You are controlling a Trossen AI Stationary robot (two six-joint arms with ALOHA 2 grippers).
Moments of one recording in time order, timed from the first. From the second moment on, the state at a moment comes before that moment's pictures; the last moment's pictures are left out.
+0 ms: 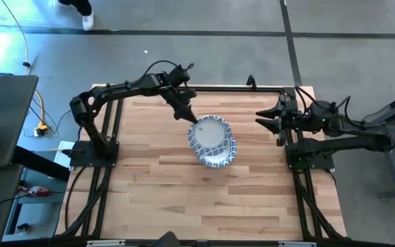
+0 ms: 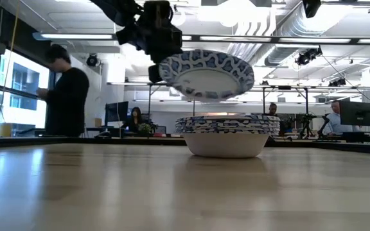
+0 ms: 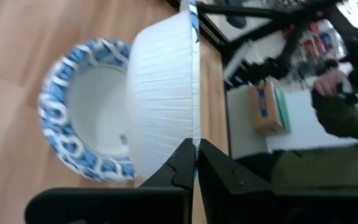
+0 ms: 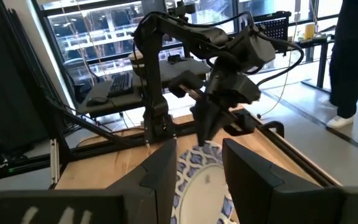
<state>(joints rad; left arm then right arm) 0.64 1.74 1.40 -0.64 0.95 -0.14 -0.07 0.55 0.74 -0.21 0.08 0.15</state>
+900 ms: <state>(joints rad) 0.55 1.87 1.40 -0.52 0.70 -0.18 -0.07 0.55 0.74 -0.24 0.08 0.13</state>
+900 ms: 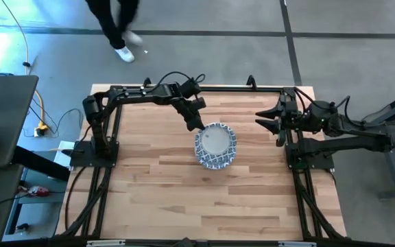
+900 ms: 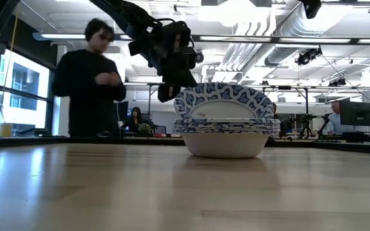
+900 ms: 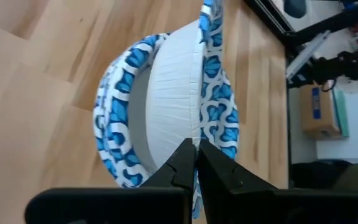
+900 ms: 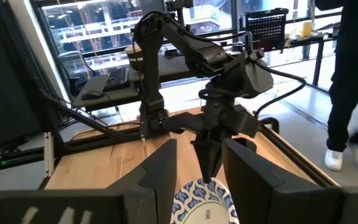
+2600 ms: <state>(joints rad) 0.46 1.87 1.40 -0.56 0.54 -0.13 -0.07 0.55 0.74 -0.24 0.10 0.15</state>
